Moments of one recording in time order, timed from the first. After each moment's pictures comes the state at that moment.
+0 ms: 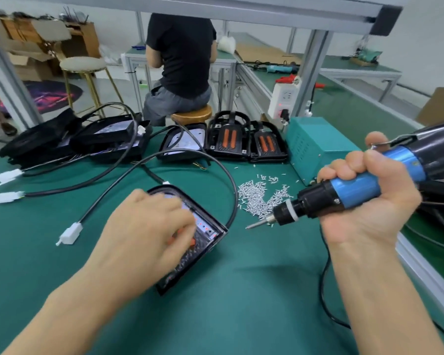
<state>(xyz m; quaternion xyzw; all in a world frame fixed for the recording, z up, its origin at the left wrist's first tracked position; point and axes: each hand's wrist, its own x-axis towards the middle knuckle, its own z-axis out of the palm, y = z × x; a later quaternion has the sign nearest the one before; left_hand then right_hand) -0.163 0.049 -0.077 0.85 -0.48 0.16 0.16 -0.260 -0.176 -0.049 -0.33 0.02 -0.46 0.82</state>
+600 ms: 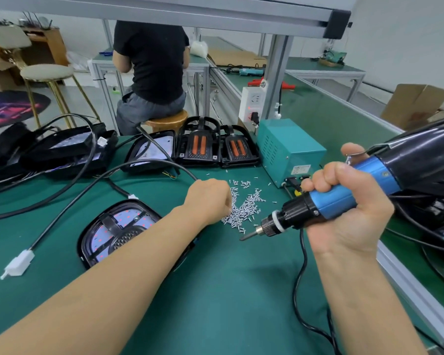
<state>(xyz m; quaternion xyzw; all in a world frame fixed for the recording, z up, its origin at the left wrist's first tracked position) -0.107 -0.132 -0.118 0.88 -0.46 -0.04 0.09 -0.276 -0.200 -0.057 -0.39 0.05 -0.50 0.77</state>
